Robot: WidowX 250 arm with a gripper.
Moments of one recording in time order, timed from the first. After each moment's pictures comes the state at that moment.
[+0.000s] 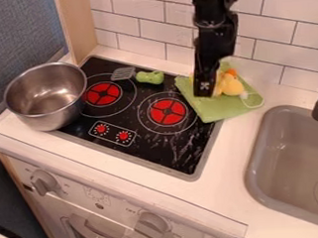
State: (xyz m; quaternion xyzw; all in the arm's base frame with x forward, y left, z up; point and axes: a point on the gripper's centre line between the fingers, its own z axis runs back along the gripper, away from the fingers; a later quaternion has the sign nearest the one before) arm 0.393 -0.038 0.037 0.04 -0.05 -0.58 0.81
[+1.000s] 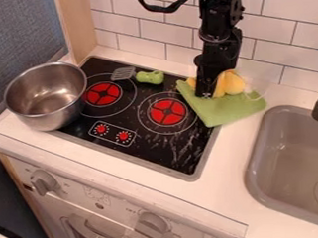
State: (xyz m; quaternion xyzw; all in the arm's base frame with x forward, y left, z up) arm 0.393 -0.040 0.019 0.05 -0.02 -0.59 0.80
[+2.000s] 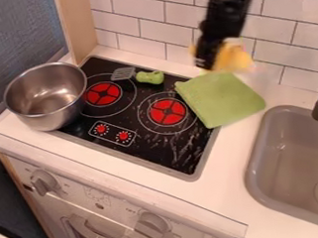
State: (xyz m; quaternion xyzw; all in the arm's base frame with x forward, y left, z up) arm 0.374 -0.030 0.097 0.08 -0.01 -0.68 0.73
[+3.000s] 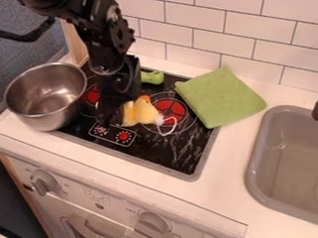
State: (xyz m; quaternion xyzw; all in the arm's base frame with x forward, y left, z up) arm 0.285 0.056 0.035 0.12 -0.05 -0.61 0.78
